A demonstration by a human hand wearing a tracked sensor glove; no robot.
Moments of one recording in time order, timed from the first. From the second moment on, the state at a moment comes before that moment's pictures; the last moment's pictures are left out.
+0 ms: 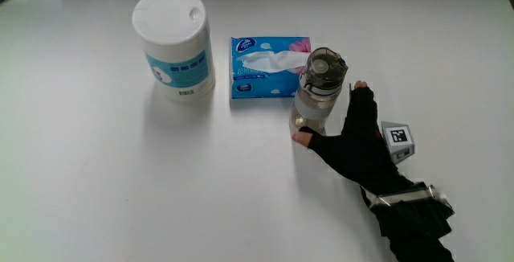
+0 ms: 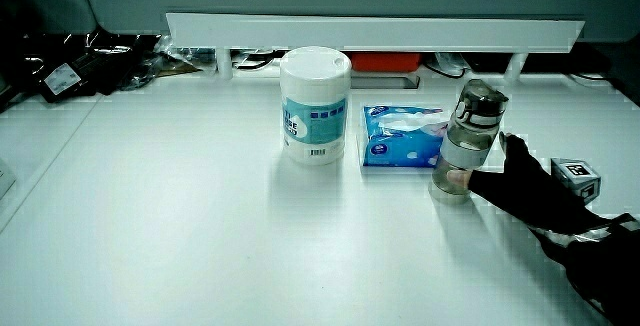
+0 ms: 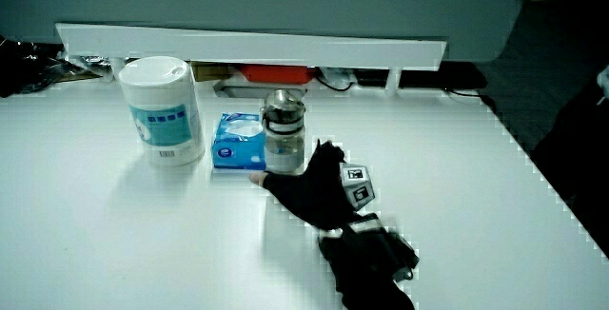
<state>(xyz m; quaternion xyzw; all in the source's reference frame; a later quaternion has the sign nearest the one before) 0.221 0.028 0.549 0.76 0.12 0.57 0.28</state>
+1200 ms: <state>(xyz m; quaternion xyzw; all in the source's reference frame) 0.214 0.021 0.582 0.70 0.17 0.66 0.21</state>
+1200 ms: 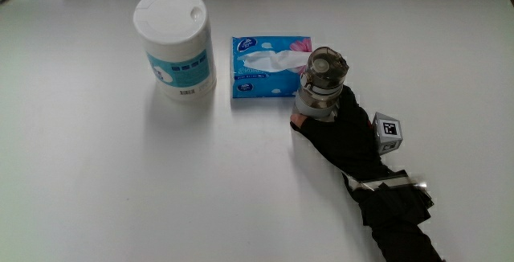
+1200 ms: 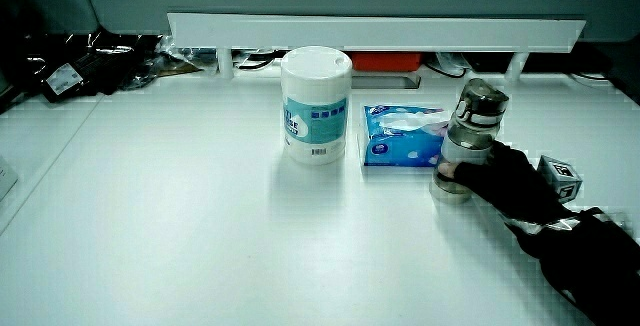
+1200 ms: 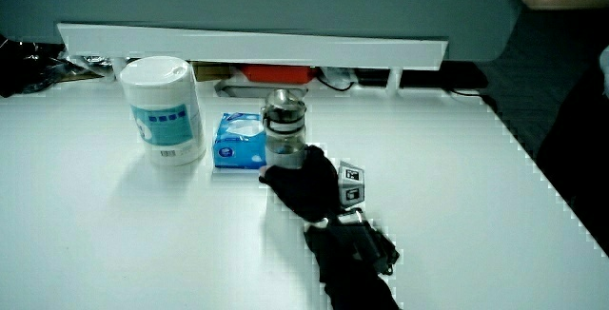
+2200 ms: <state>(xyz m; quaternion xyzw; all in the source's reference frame) 0.215 0.016 0.551 0.75 0.11 0.63 0.16</state>
